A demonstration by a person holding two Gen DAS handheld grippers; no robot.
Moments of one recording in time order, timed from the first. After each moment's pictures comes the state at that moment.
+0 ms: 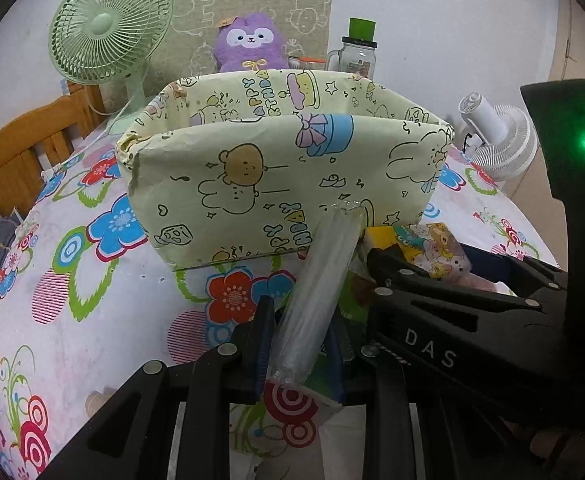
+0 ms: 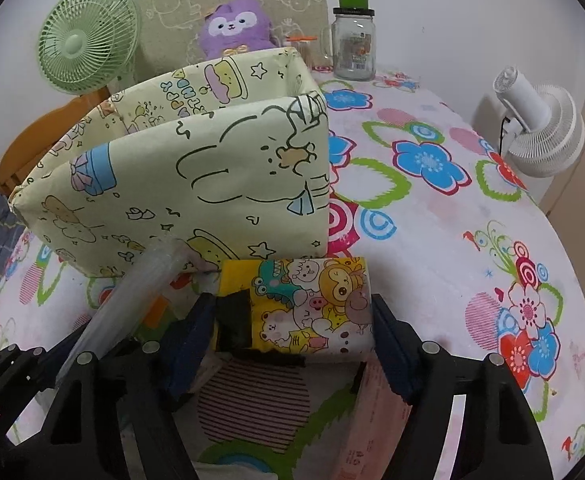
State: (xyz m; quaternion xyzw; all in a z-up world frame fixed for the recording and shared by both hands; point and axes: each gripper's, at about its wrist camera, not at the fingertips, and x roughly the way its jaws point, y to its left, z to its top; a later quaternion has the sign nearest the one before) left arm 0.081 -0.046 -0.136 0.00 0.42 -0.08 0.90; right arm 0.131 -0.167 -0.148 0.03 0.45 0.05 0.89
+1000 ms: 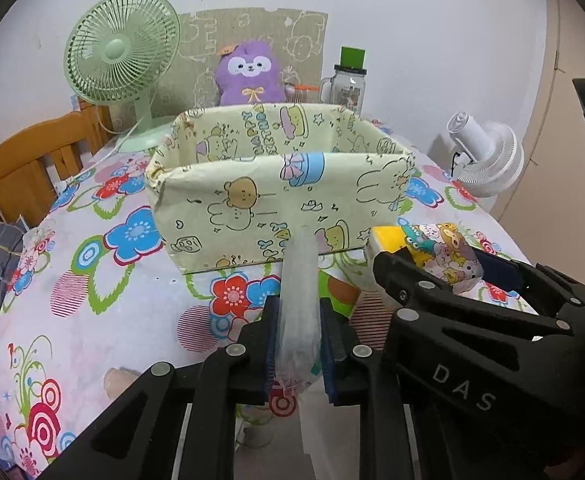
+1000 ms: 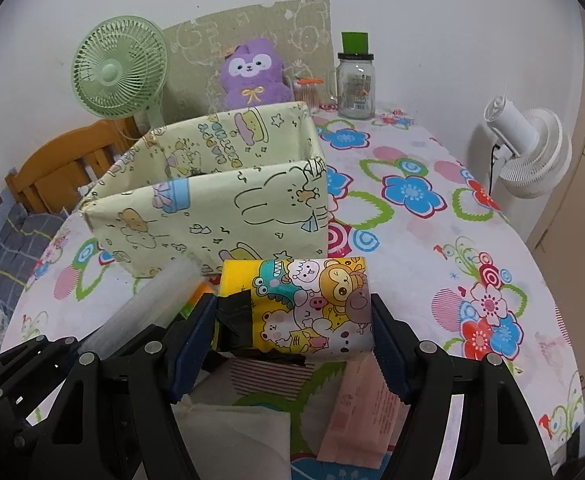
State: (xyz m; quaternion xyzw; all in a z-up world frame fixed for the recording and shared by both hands) left arm 0.050 -0.048 -0.109 -0.01 0.38 -0.08 0.92; right arm 0.083 -0.170 -0.106 0.03 0.39 0.06 0.92
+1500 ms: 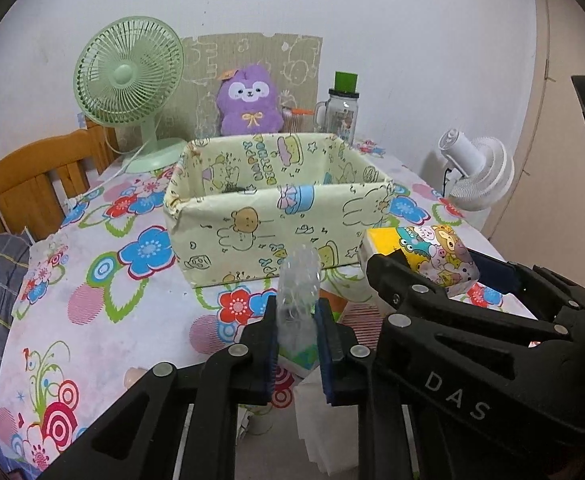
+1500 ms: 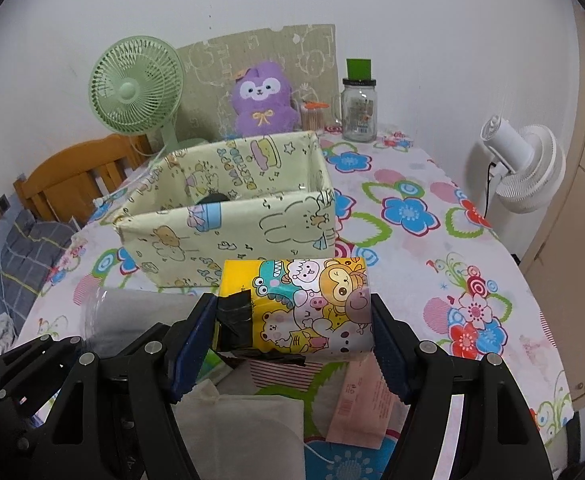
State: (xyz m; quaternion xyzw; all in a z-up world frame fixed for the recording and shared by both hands) left arm 0.030 -0.045 -0.086 -0.01 0.35 -0.08 0.93; right arm 0.061 -0.165 -0.079 0.03 0.36 0.06 0.93
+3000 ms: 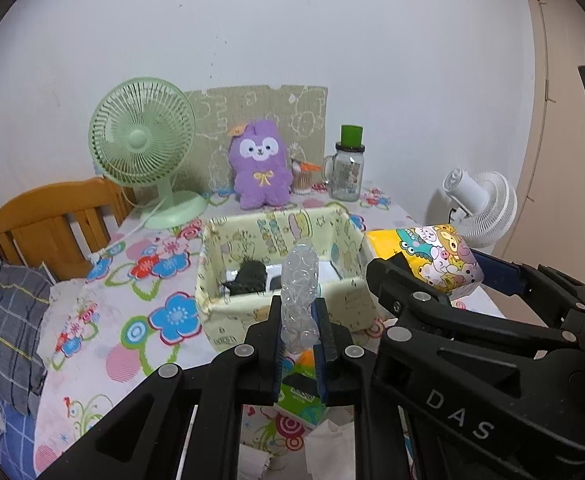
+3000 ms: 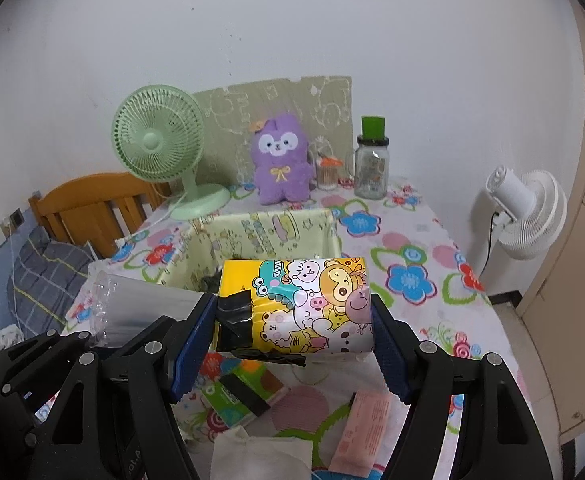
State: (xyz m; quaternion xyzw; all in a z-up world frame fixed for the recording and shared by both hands) left arm 0.036 -0.043 -0.015 0.01 0.29 -0.06 0.95; right arm 0.069 -0.161 -0.006 0.02 0.31 0.09 0.95
